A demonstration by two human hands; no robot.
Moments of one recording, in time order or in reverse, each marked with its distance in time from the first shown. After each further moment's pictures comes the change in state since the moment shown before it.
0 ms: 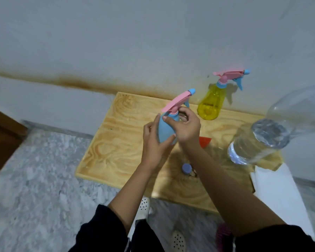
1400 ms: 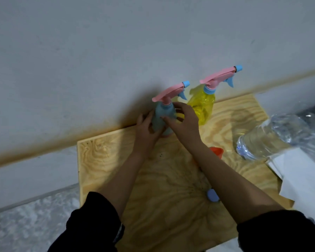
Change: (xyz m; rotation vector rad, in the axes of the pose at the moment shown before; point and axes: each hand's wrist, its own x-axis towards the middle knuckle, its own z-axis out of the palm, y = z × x) left_hand 0.202 -0.048 0.026 0.101 -0.480 0.219; right_hand 0.124 0.060 0.030 -0.340 0.386 -0.045
